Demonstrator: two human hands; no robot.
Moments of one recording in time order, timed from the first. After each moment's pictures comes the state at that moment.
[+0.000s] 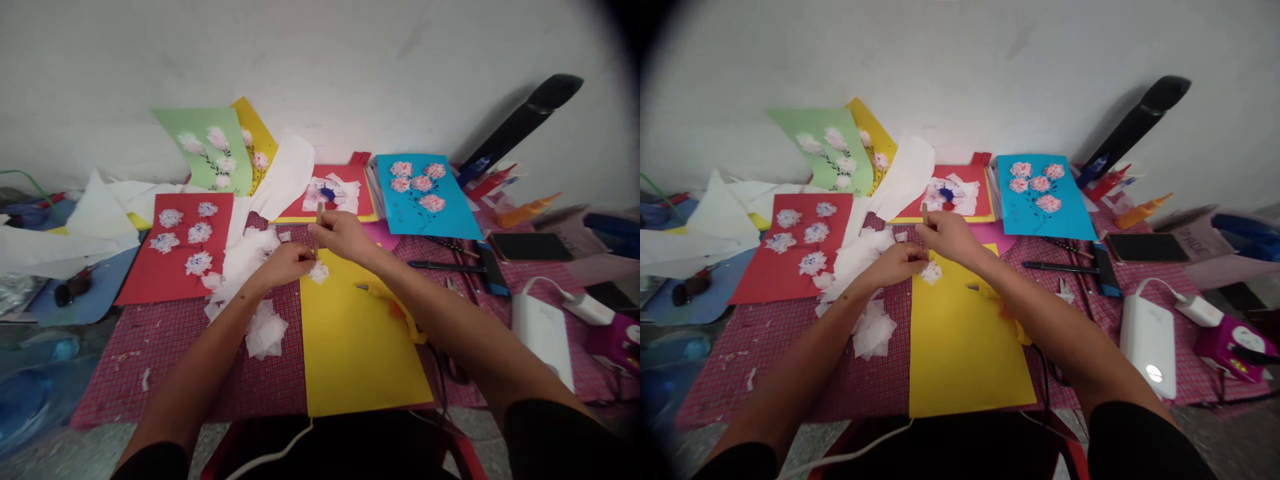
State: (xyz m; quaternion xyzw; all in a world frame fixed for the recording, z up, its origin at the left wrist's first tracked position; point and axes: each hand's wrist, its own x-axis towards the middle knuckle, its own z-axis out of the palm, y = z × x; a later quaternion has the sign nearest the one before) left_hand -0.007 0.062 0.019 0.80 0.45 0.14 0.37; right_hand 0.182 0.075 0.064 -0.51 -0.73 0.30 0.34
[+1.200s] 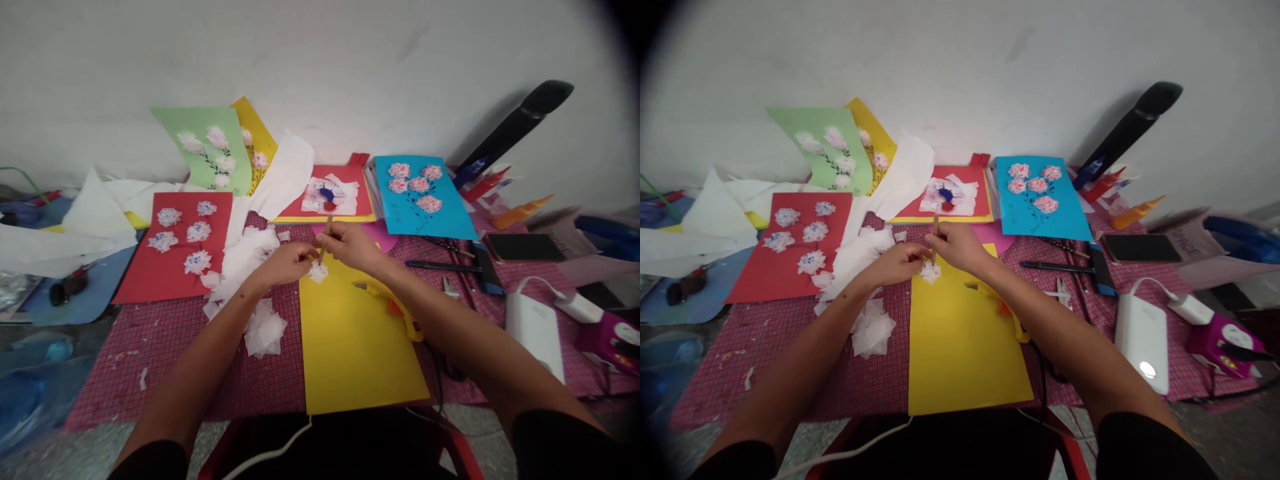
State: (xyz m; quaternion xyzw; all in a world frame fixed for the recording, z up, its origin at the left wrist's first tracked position) left_hand -0.007 0.061 0.017 0.81 0.44 0.15 0.37; right_hand 0.201 0.060 0.044 -0.50 -0.73 0.33 0.31
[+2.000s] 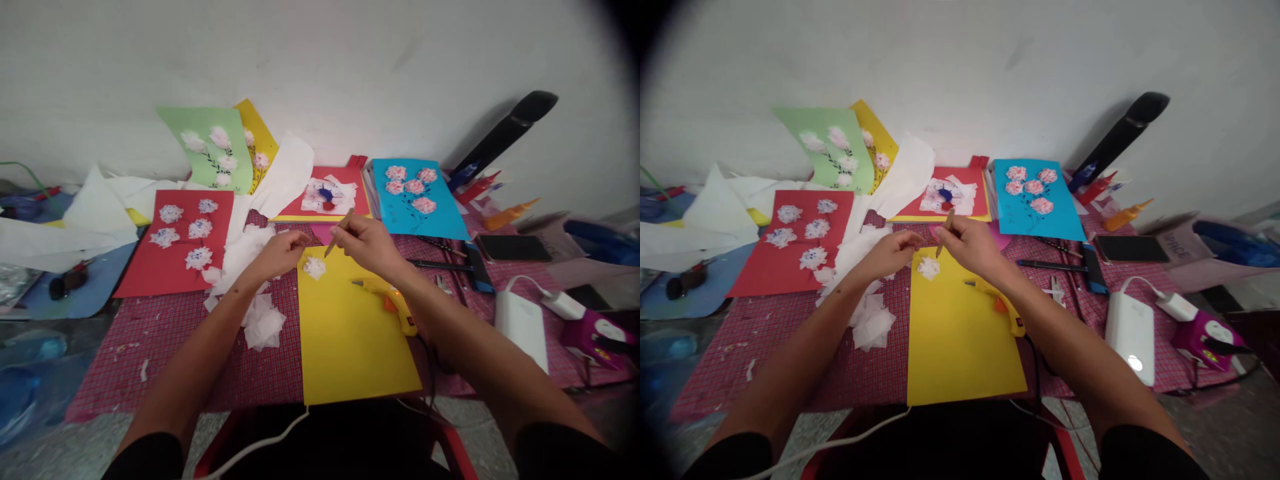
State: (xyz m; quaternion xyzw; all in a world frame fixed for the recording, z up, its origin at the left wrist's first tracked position) left_hand -0.014 0.056 0.037 0.77 0.49 0.22 0.35; right_hand 0.216 0.031 0.078 -0.52 -0.71 0.31 0.37
